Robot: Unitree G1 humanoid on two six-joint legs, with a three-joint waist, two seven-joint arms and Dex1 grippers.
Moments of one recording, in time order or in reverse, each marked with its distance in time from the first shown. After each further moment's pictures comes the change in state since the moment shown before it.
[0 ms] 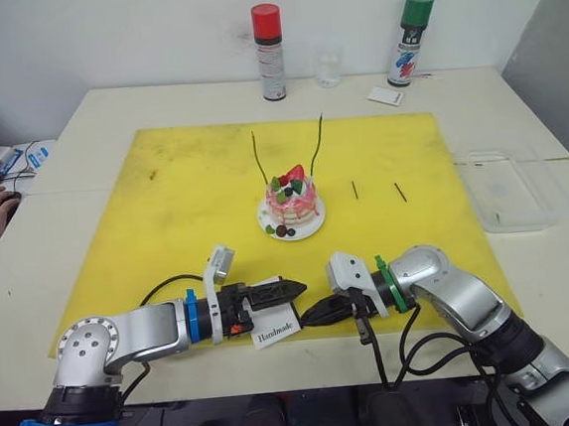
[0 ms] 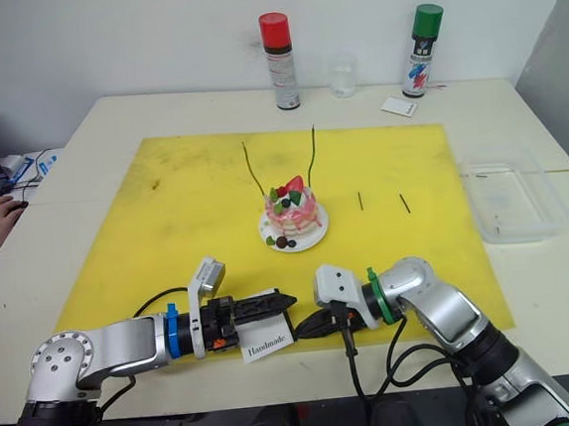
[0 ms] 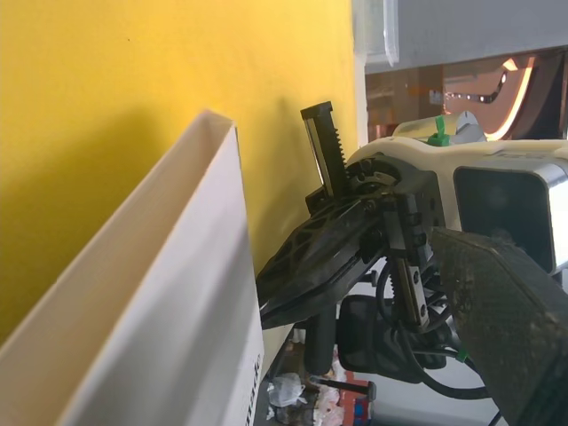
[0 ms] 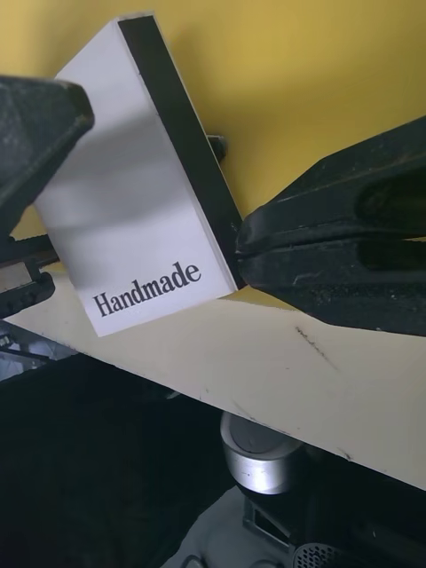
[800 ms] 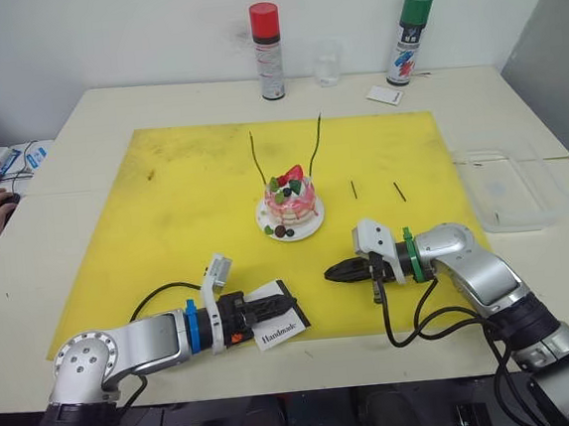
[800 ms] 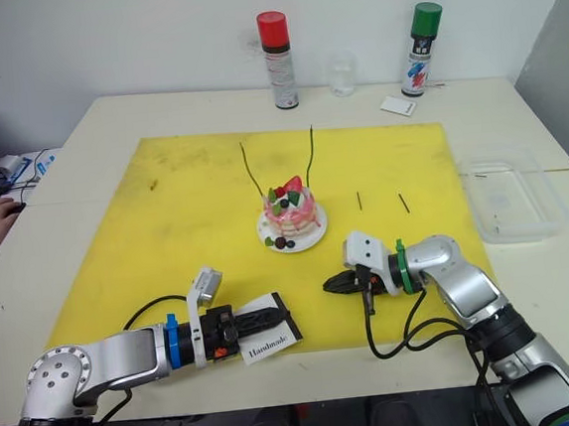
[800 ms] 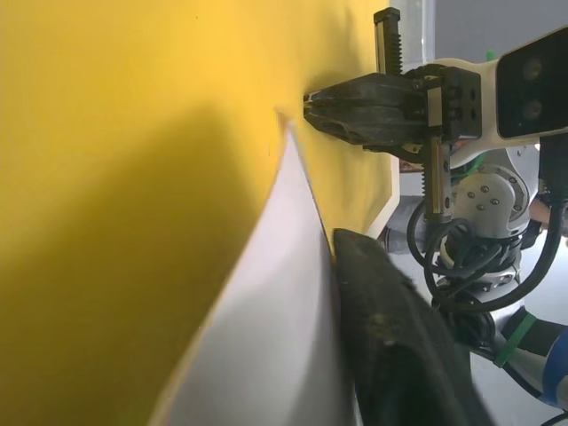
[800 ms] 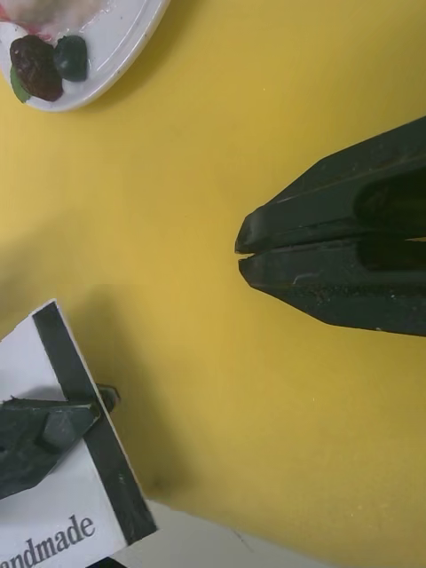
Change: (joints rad) left arm 0.069 0.015 0.006 -0.079 0.017 -0.056 0.010; right arm -0.055 -0.061 -0.117 0.171 -0.038 -0.131 -0.066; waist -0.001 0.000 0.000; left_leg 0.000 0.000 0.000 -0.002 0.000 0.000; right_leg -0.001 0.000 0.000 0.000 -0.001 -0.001
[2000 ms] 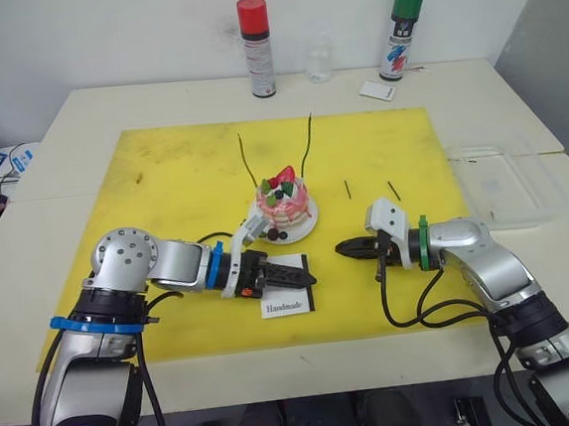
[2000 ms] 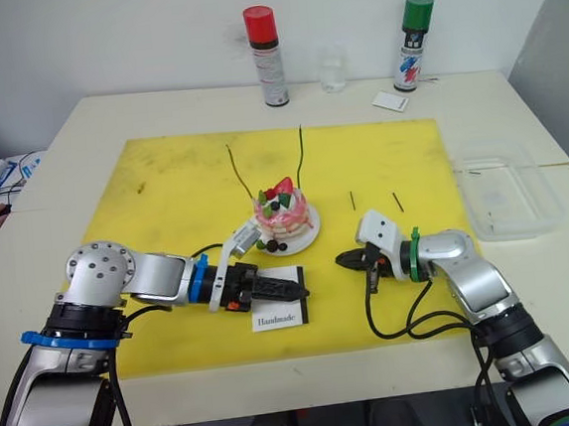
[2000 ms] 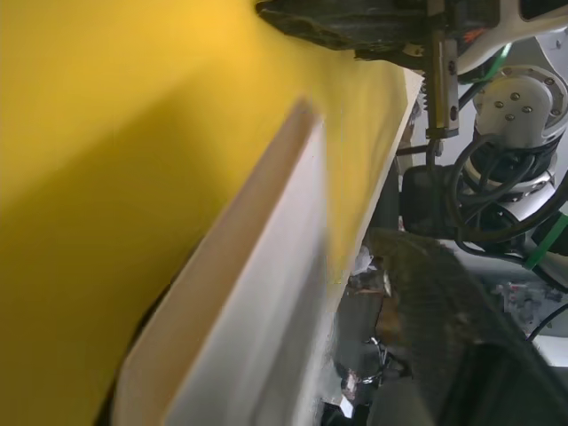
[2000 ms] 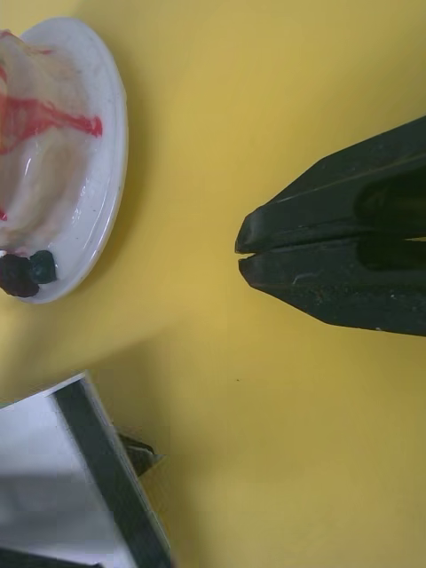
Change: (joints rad) left arm -0.565 -0.021 -0.162 0.374 0.488 0.382 -0.424; right arm 0.009 0.004 -0.097 0.002 -0.003 0.042 -0.127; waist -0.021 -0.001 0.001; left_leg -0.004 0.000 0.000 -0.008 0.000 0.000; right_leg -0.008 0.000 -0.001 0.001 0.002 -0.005
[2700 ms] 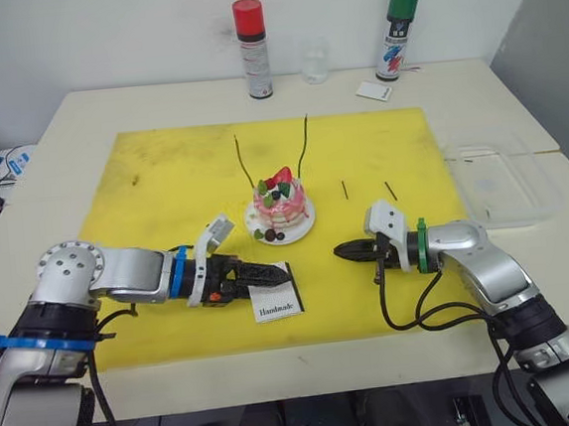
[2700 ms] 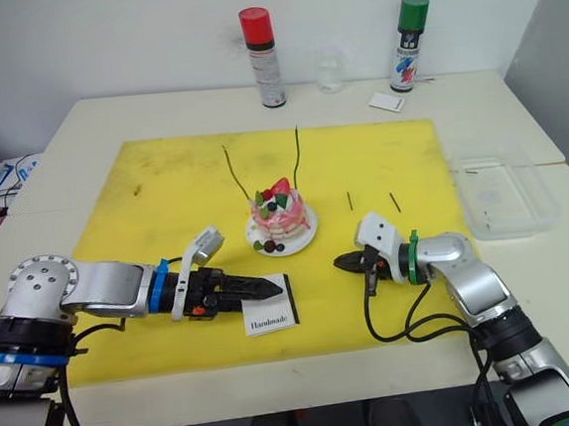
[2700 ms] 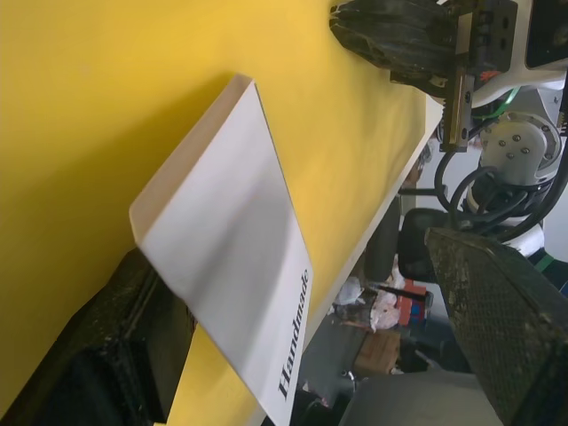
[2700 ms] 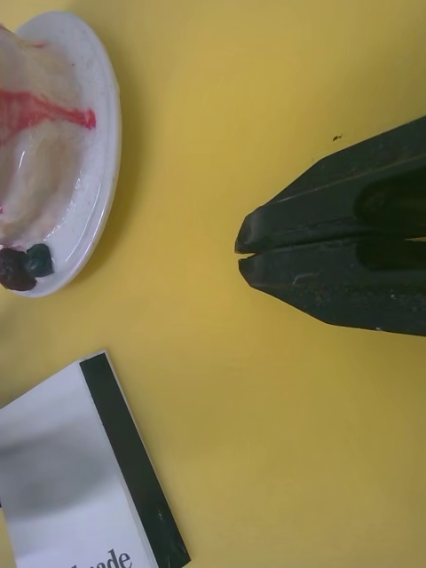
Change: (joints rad) left arm 0.129 0.216 -0.050 -0.003 -0.497 -0.138 0.350; right arm 0.018 0.008 0.002 -0.010 0.000 0.000 0.000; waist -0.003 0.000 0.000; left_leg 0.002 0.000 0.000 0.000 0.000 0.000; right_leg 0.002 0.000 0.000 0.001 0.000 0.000
